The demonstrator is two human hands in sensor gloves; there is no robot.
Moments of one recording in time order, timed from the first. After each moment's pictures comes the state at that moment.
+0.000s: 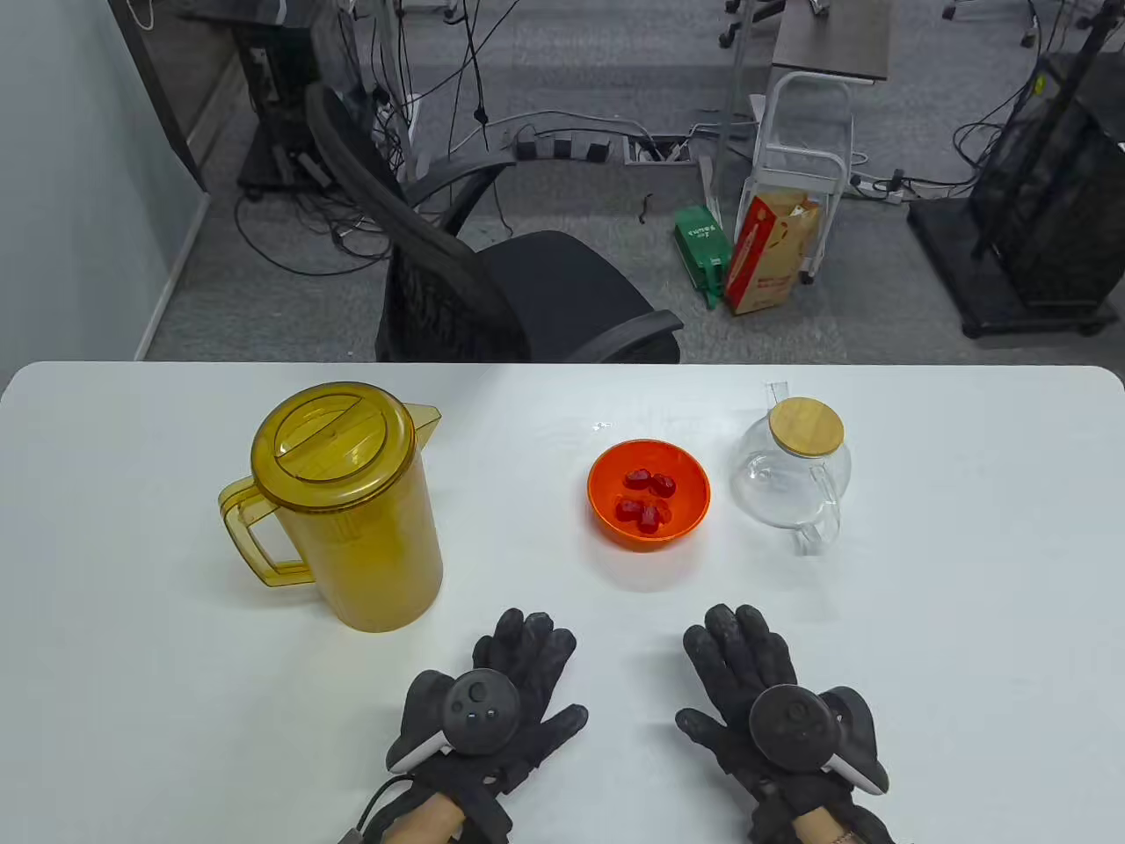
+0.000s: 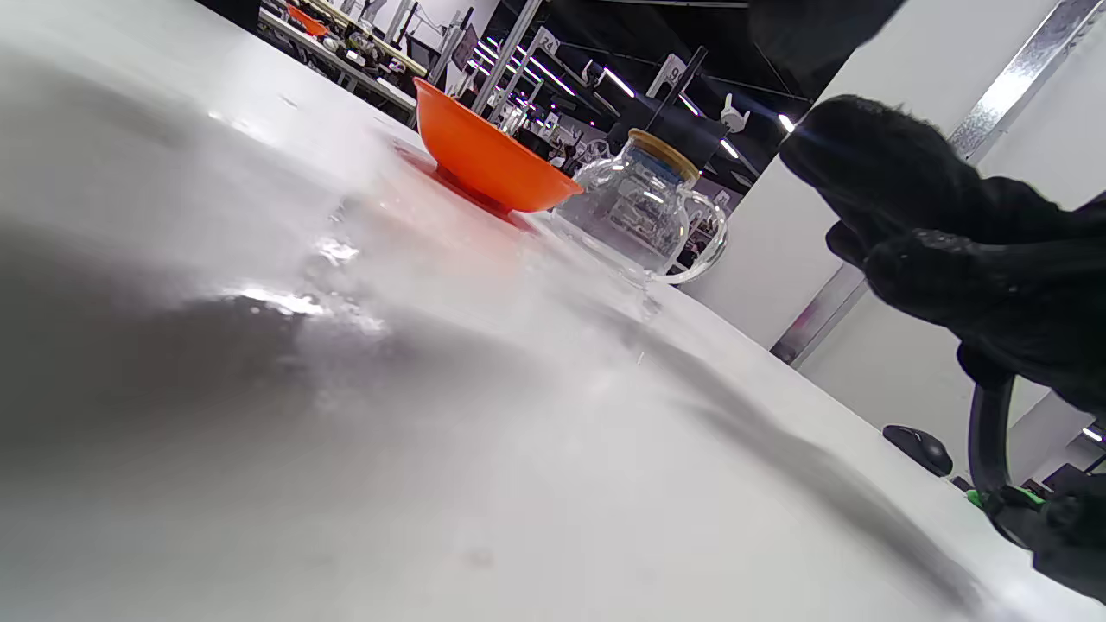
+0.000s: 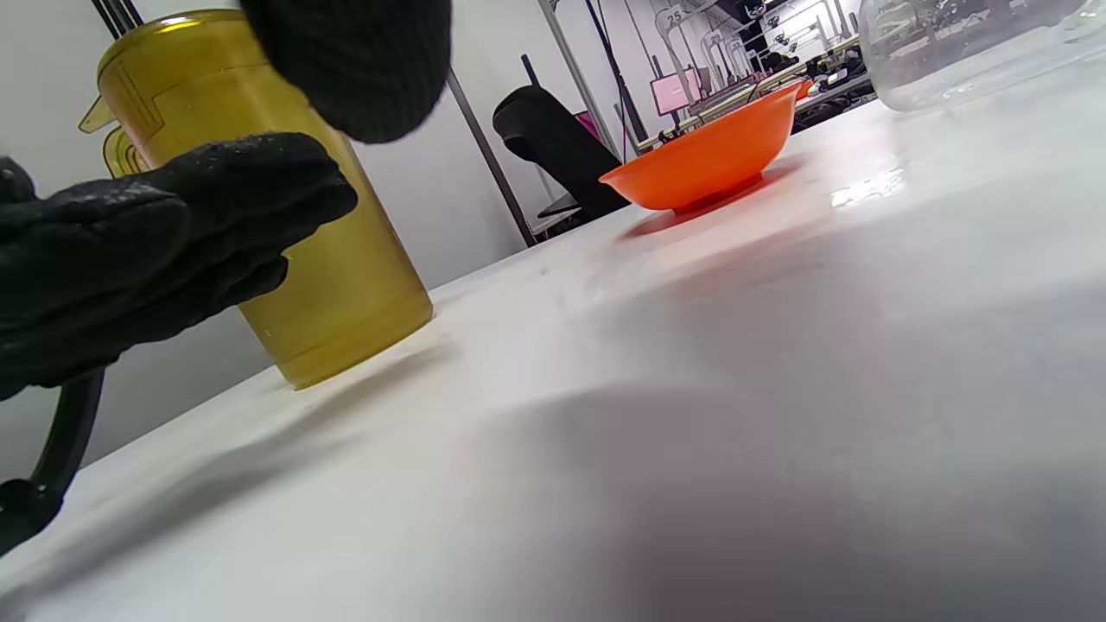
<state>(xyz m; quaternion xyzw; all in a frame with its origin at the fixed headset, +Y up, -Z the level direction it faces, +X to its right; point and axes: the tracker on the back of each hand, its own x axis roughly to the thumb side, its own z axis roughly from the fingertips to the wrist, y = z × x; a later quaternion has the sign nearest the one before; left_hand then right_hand) -0.121 -0.764 -0.254 -0.10 -0.26 0.26 0.92 0.178 -0.746 -0.240 0.19 0.00 0.95 0.23</state>
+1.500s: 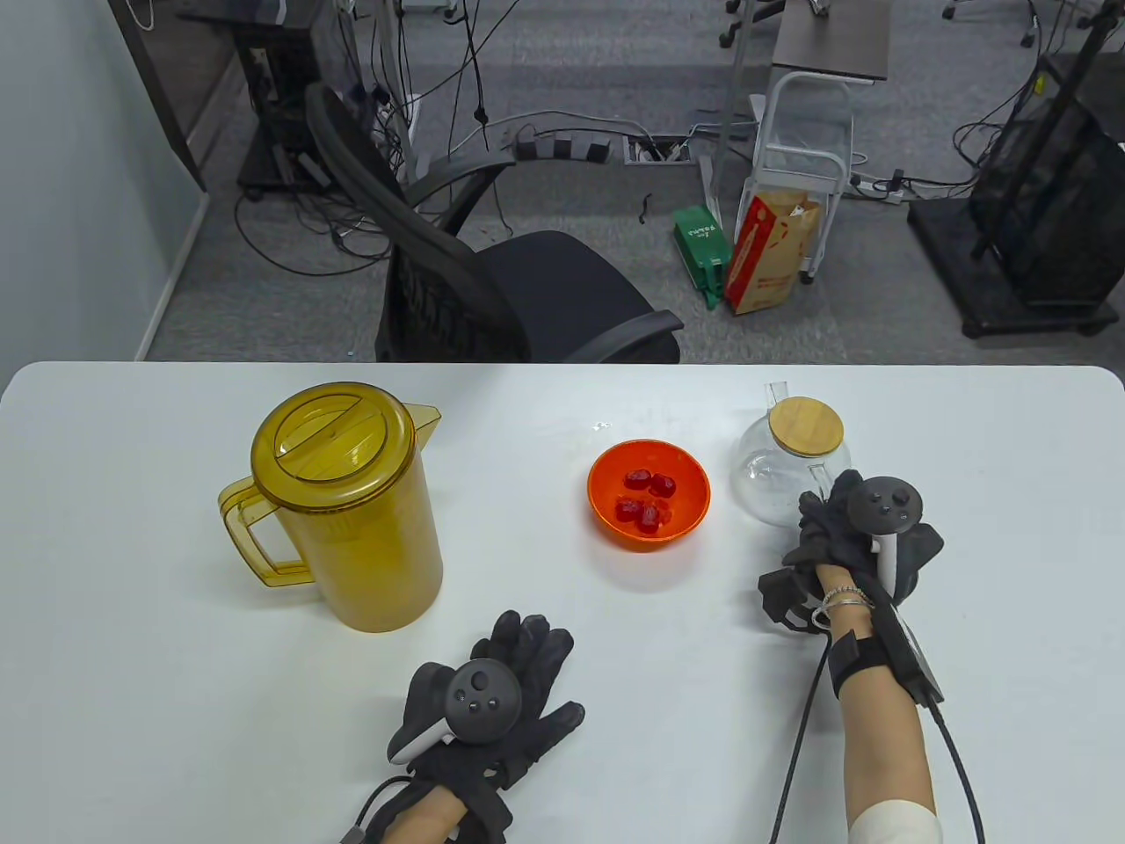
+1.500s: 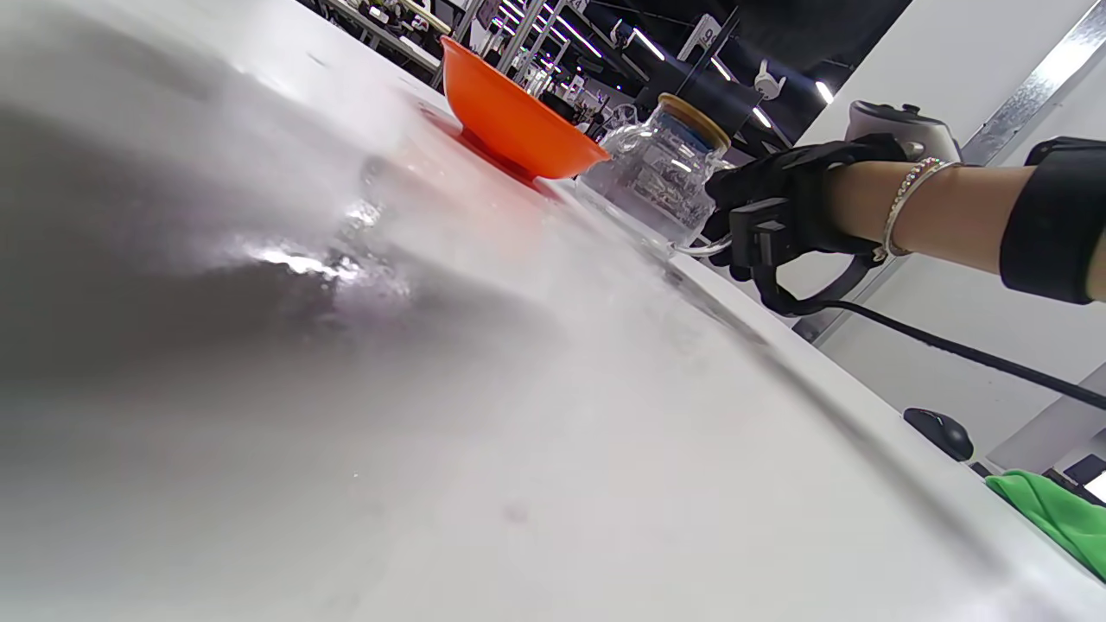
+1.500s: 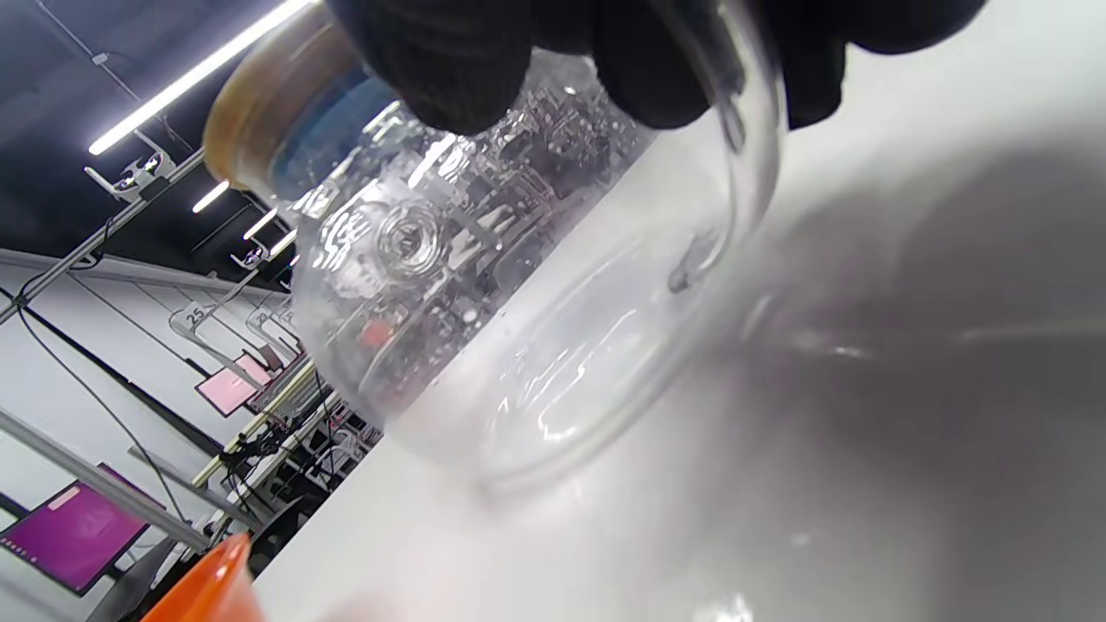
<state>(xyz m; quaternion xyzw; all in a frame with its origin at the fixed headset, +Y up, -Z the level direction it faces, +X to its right) -0.122 -0.766 -0.258 -0.14 -0.24 0.26 0.92 0.295 -0.756 -0.427 -0.28 -0.08 0.88 0.37</state>
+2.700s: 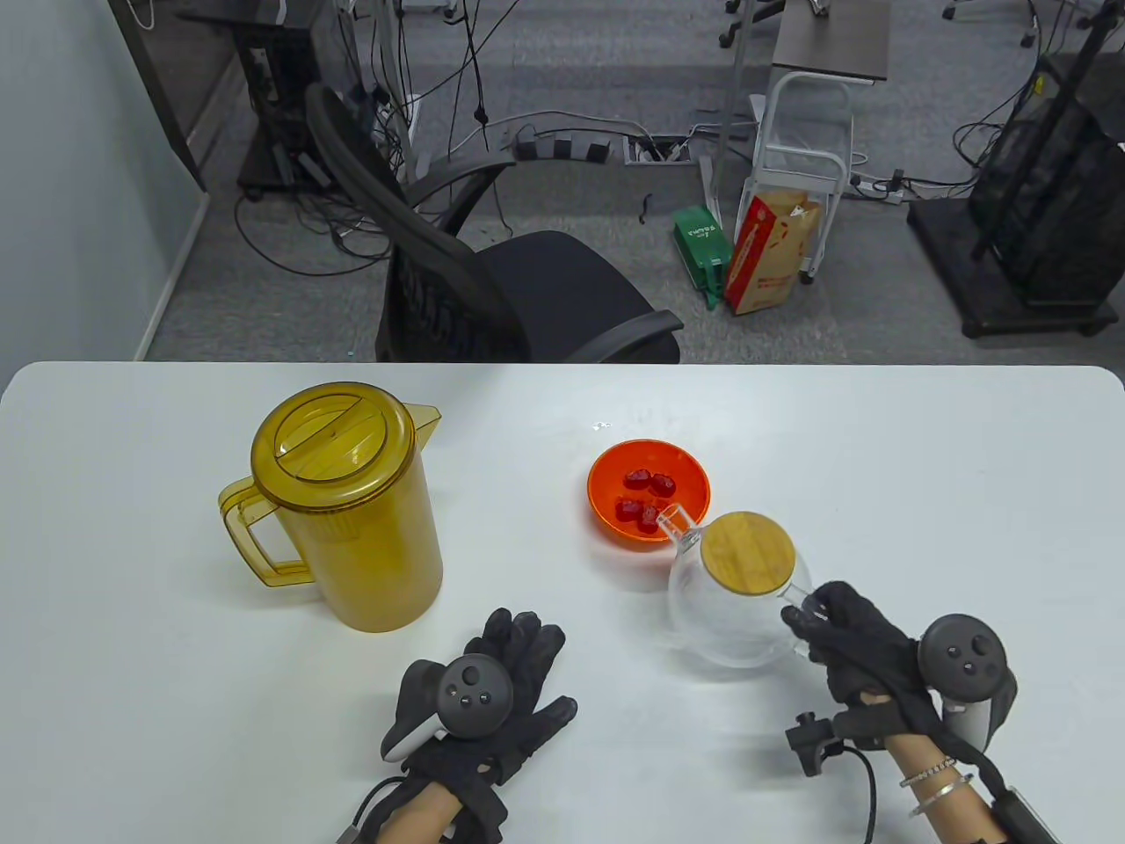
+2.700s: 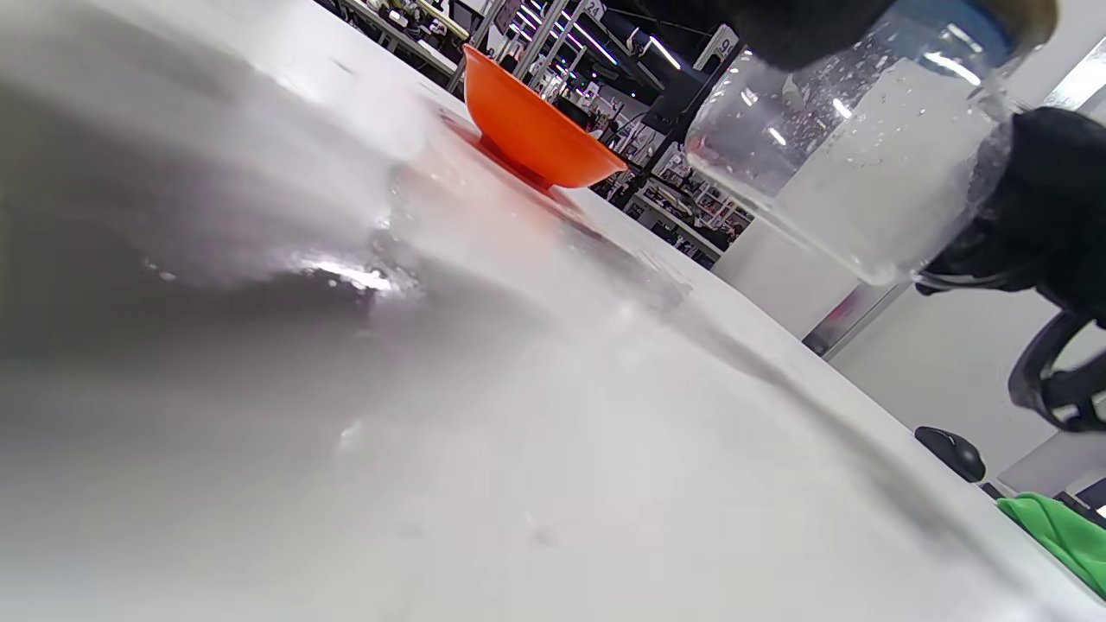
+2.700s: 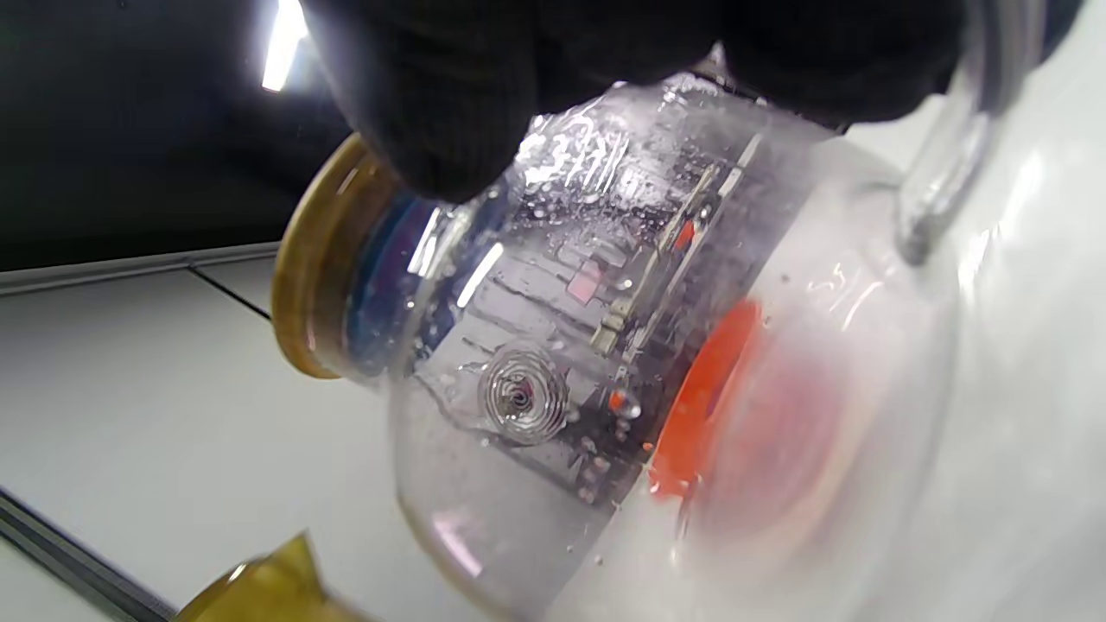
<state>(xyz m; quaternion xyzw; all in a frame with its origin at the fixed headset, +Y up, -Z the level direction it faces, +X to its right) -0.128 -0.765 -0.261 -0.14 -0.23 0.27 0.92 0.262 -0.718 -0.266 0.03 -0.09 0.83 0.55</state>
